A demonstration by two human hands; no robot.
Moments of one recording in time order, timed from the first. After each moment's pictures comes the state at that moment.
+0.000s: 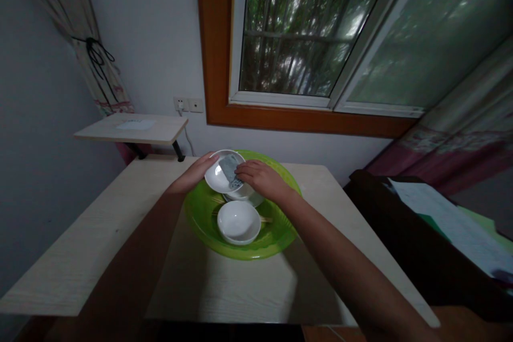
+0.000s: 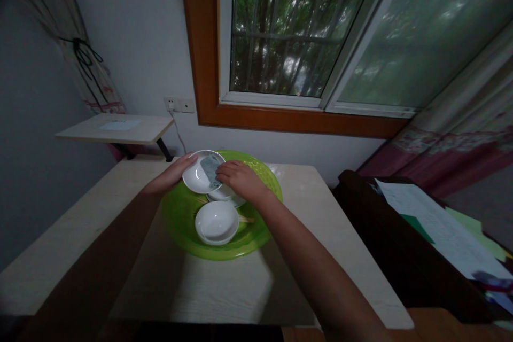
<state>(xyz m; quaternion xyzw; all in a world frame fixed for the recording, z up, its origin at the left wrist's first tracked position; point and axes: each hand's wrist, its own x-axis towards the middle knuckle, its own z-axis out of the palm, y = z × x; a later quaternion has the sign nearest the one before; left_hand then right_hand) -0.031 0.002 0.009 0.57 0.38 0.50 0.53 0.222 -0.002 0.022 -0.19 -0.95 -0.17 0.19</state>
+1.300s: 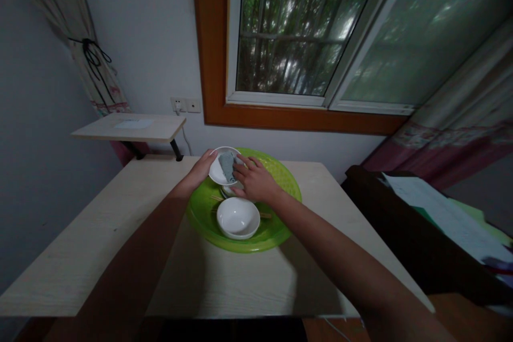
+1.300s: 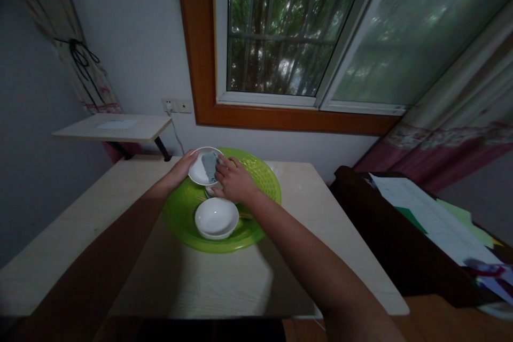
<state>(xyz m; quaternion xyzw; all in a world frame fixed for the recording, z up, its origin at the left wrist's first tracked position) -0.025 0.030 -0.024 0.57 0.42 0.55 0.45 0.204 -0.021 0.003 -0.29 -0.92 -0.18 0.18</state>
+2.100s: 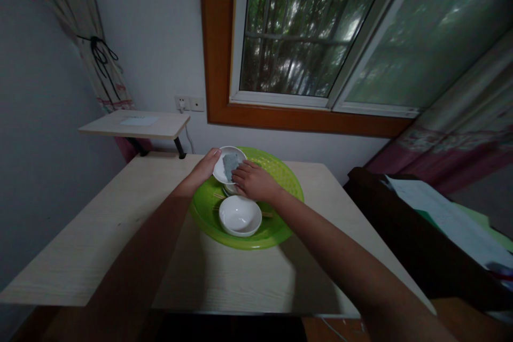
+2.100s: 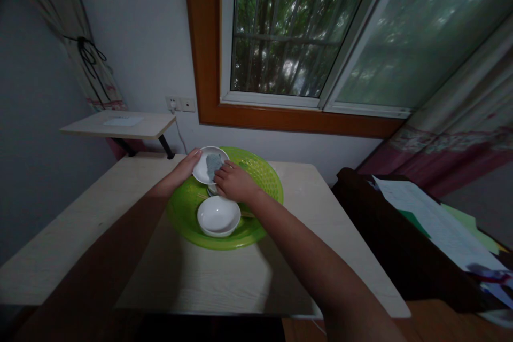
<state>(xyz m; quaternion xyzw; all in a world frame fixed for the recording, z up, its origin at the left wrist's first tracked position) -0.025 0.029 -0.027 0.59 0.43 0.55 0.41 0.199 -0.019 0.002 -0.22 -0.95 -0.15 0.13</state>
